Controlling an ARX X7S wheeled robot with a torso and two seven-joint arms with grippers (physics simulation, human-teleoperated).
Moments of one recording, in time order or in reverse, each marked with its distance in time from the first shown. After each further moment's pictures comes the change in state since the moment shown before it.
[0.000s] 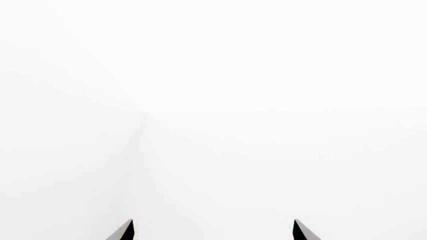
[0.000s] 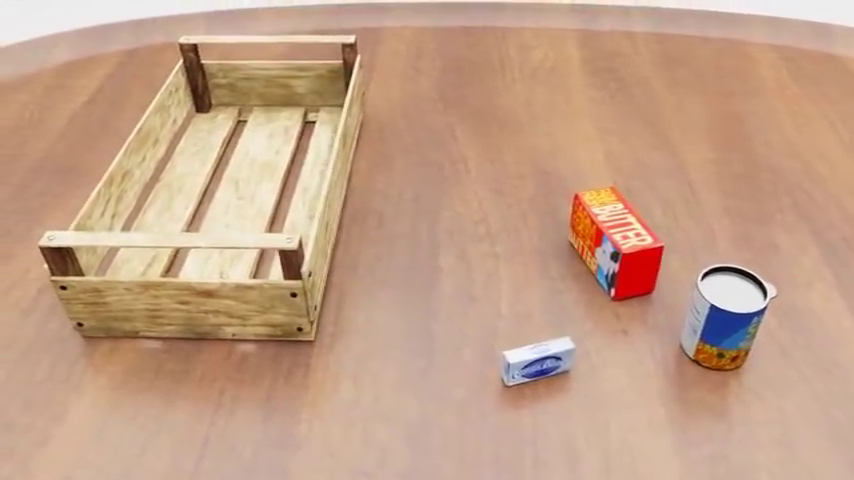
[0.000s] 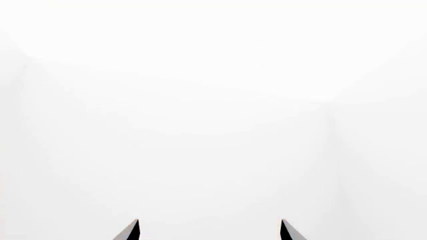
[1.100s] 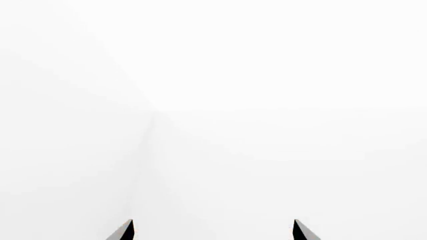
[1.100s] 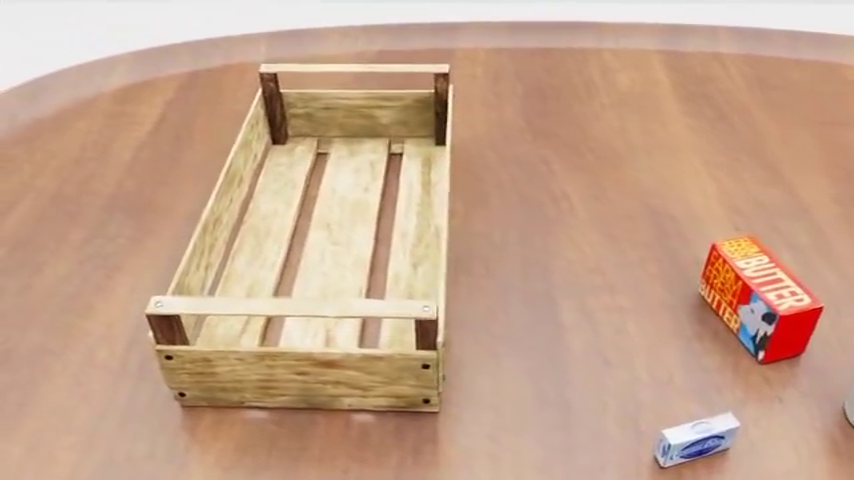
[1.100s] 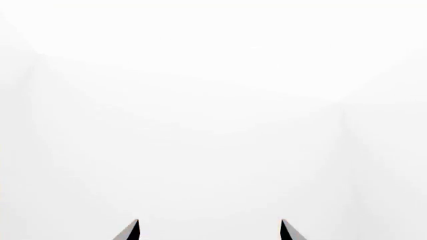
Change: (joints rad) left arm -0.007 -0.049 0.034 0.013 0.008 -0.017 -0.084; right arm -0.002 0.031 -0.036 -0.020 -0.007 0.028 0.043
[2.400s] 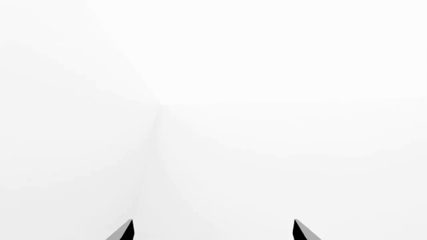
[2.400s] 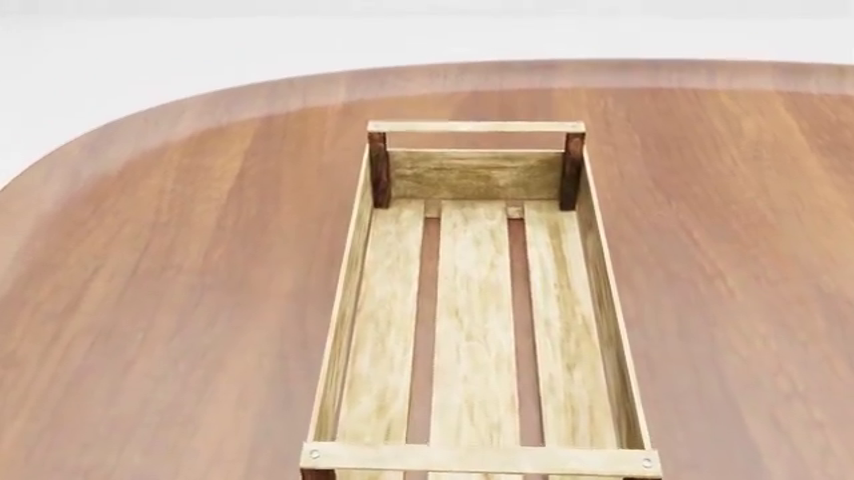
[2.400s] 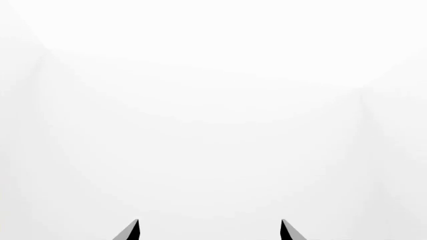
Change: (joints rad) left arm -0.010 -0.033 0.037 0.004 0.013 -0.017 -0.055; right arm 0.016 0.042 -0.050 0.000 0.052 0.019 0.024
